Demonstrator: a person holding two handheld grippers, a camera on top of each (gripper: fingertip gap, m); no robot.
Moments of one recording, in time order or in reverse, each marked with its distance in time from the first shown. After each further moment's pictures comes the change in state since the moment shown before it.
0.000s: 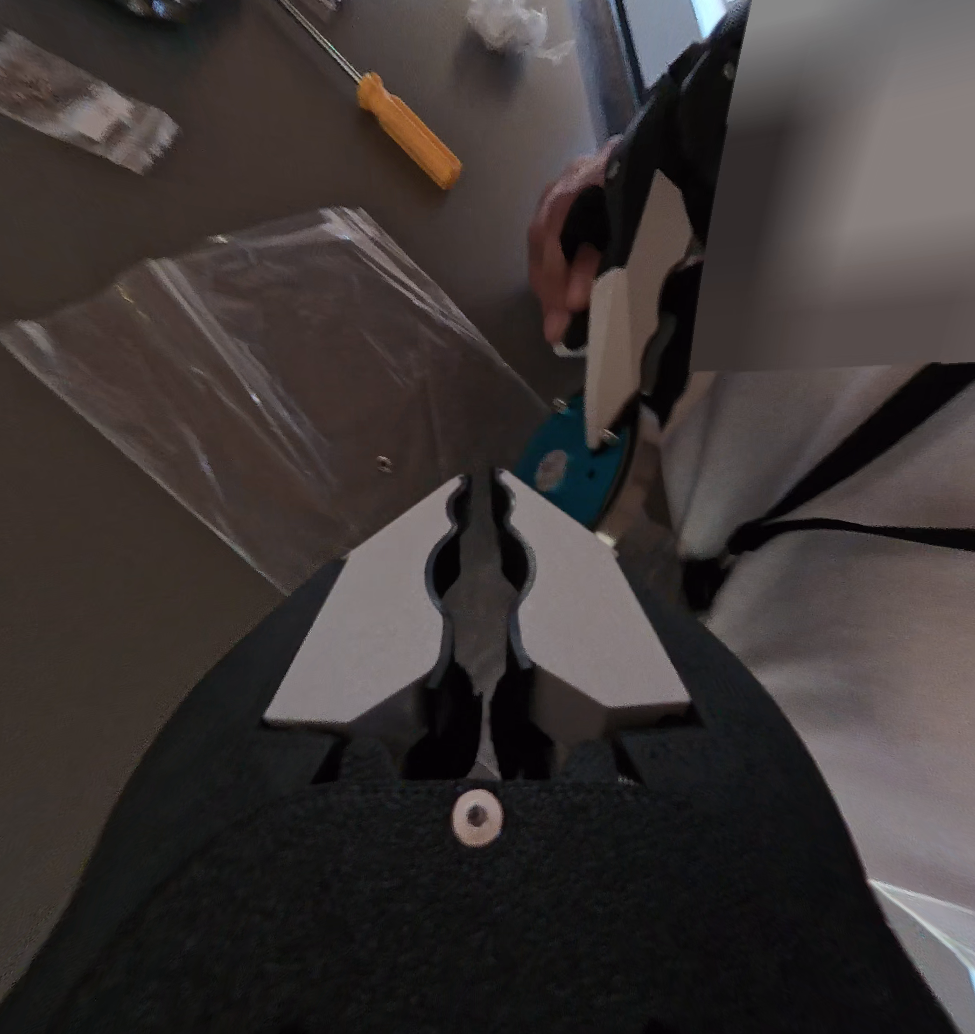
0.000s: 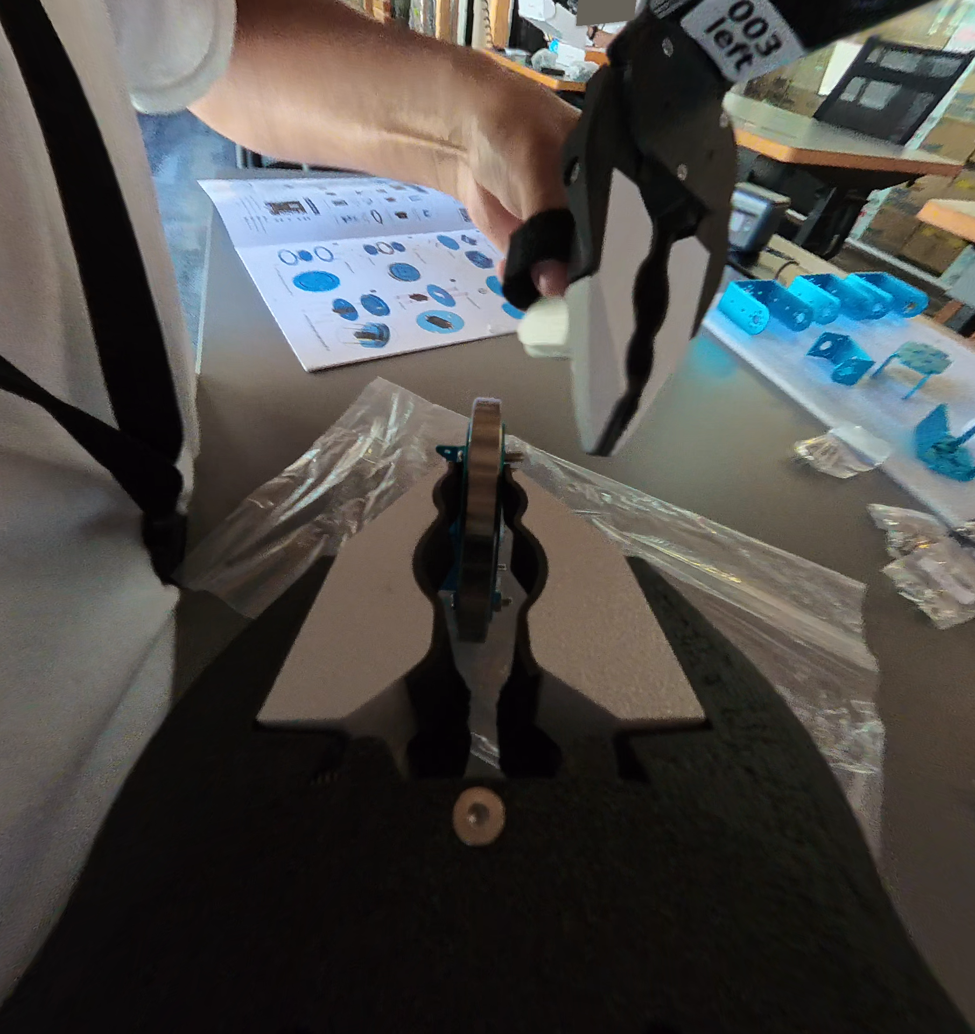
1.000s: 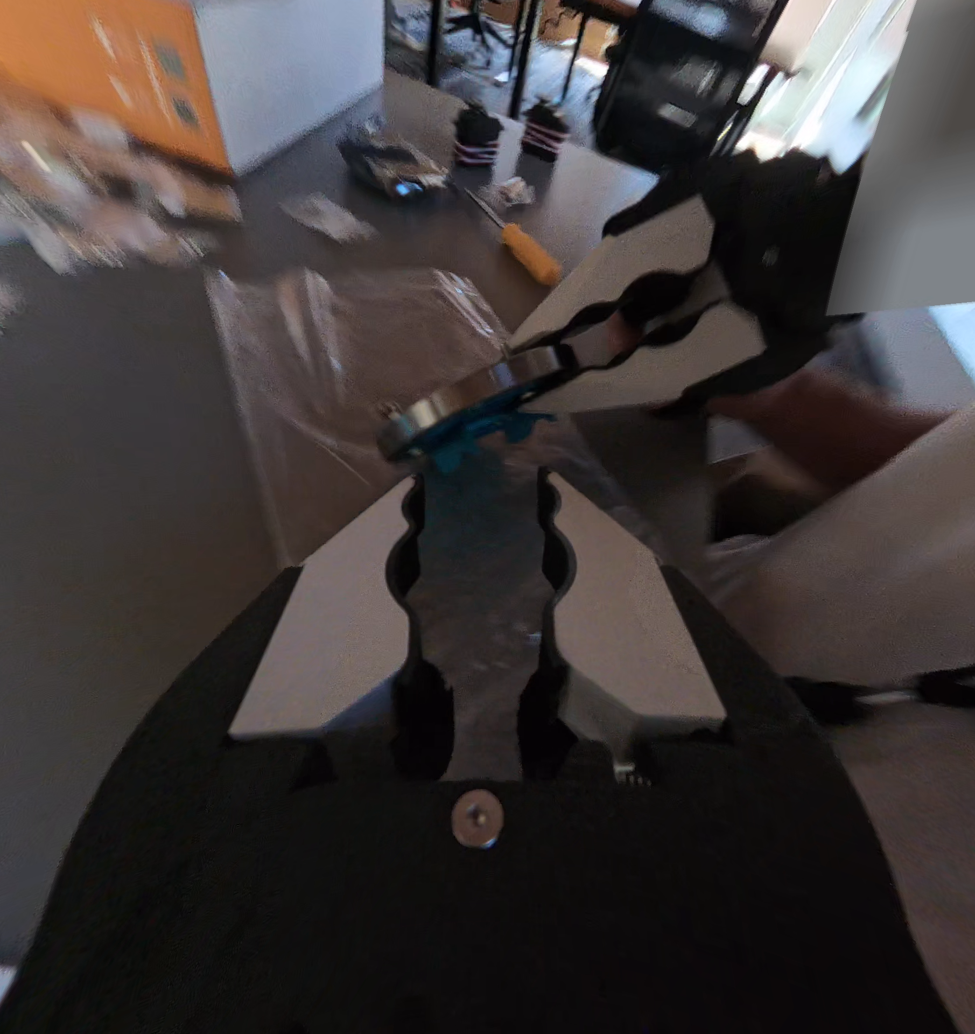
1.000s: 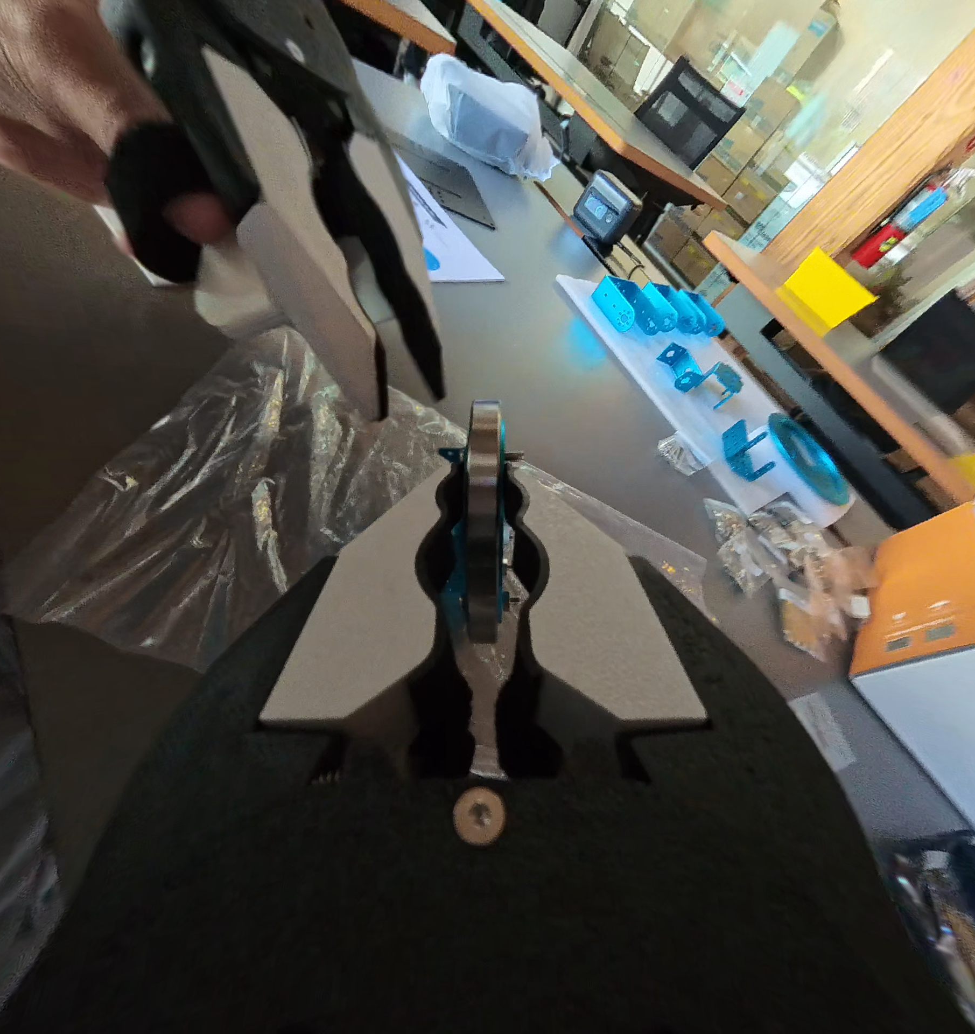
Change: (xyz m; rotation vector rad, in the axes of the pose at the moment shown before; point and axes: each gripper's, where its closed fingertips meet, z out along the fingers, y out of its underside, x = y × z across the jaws) left arm 0.042 0.044 -0.009 0.432 -0.544 0.042; right arm 0.003 0.003 0.014 -0.129 0.324 -0.255
